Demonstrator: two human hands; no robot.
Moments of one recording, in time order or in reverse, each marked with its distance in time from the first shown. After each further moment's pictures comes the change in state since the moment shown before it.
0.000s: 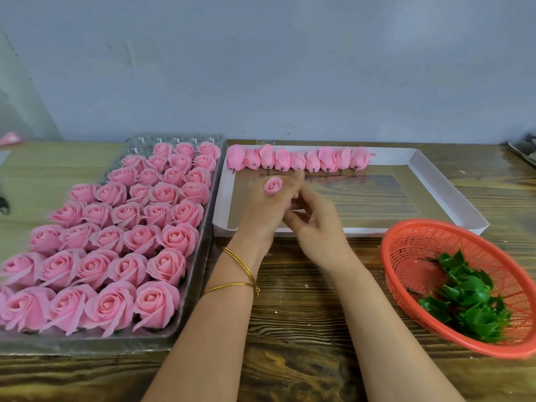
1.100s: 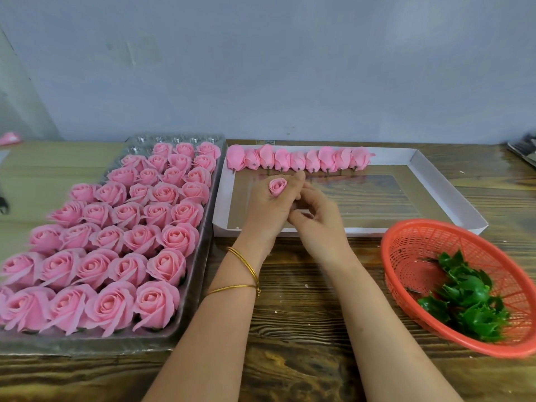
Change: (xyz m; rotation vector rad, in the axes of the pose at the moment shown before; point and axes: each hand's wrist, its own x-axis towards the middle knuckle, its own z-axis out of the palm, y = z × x) left_hand -0.002 0.001 0.006 0.054 0.028 0.099; right_hand 0.001 -0.007 0.003 0.019 0.082 0.159
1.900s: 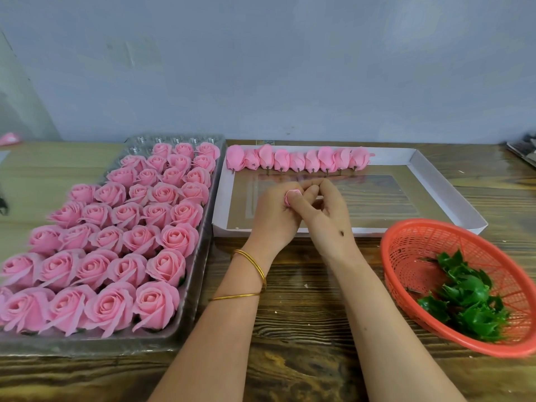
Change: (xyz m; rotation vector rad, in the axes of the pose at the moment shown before) left_hand -0.001 -0.010 0.005 0.436 -0.092 0.112; right_hand 0.000 -0.014 -0.004 -0.058 0.157 0.114
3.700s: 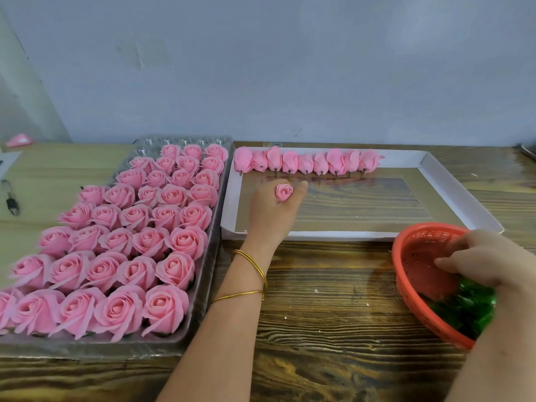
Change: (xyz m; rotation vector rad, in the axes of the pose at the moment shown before) left_hand 0.004 -0.001 -0.016 -0.050 0.167 -0.072; right_hand 0.003 0.003 -0.161 -0.957 -0.032 0.699
